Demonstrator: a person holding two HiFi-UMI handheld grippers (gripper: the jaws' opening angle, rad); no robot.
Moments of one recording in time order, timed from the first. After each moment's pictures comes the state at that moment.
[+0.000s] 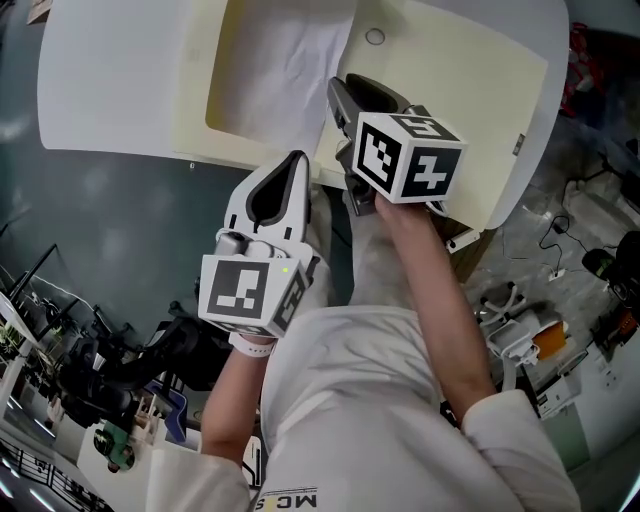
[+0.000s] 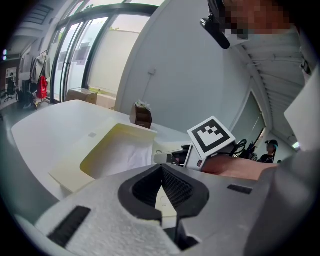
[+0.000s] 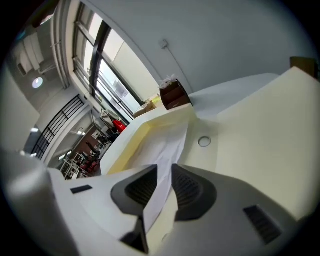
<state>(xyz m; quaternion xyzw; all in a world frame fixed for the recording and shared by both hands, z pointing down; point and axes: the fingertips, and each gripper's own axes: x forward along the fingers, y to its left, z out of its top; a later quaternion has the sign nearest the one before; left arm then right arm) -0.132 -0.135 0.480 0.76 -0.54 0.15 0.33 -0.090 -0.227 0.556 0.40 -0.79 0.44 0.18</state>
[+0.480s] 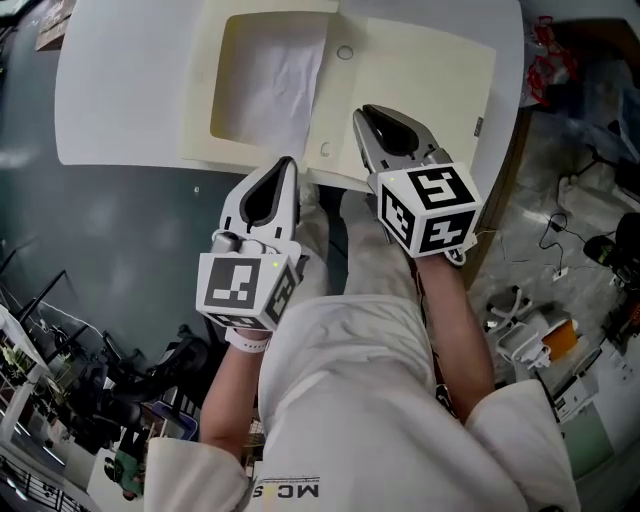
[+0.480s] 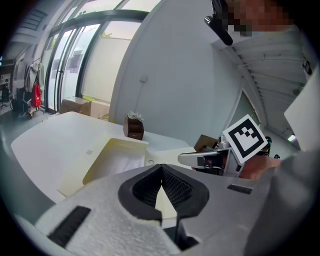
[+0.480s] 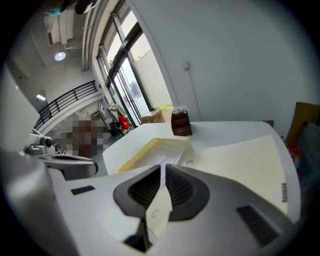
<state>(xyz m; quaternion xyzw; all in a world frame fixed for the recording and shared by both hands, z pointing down) -0.126 -0.125 0.428 0.78 -0.53 0.14 0.30 -0.033 -0.189 0.461 0.41 -0.83 0.30 0.21</state>
